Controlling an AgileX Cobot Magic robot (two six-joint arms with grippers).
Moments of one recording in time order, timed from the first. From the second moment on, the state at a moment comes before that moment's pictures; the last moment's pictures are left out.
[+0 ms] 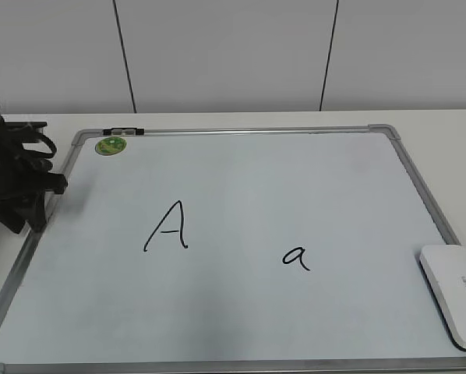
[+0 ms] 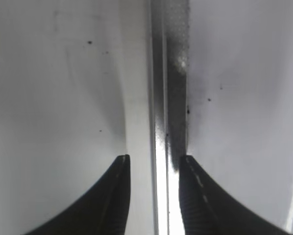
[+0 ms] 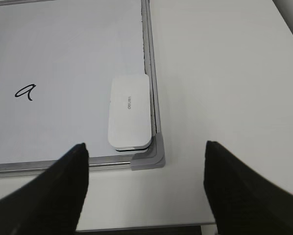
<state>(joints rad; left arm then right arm) -0.06 2.07 -1.38 -0.04 0.93 -0.07 0.02 -0.02 -0.49 -0.04 1.14 0.06</state>
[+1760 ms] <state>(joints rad) -0.06 2.11 -1.41 -0.07 0.93 -0.07 0.02 0.32 -0.52 -0.03 1.22 0.06</state>
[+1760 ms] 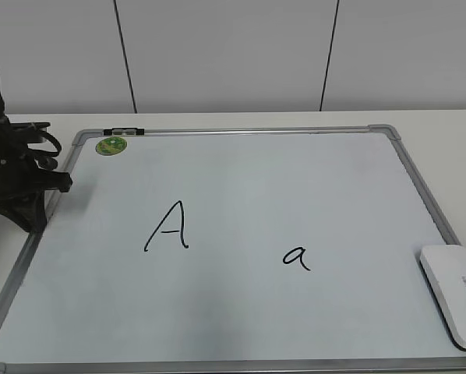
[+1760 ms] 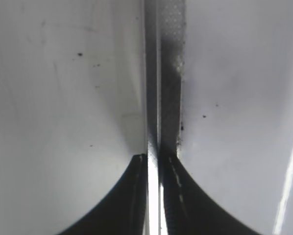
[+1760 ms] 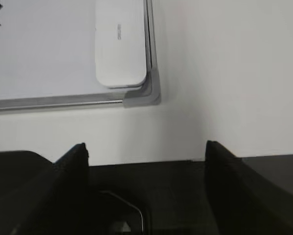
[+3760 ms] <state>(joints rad) -0.06 2.11 -1.41 -0.07 0.93 -0.07 0.02 1.09 -0.76 0.06 1.02 0.04</state>
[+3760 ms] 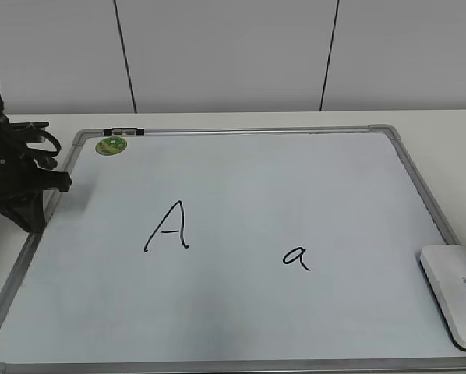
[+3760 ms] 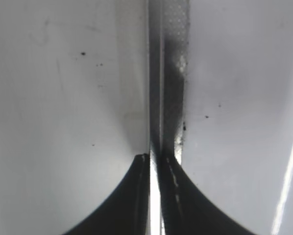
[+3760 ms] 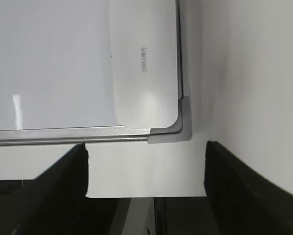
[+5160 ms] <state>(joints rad) -0.06 2.11 -1.41 -0.08 0.93 -0.07 0.02 1.57 -0.79 0.10 0.79 -0.01</state>
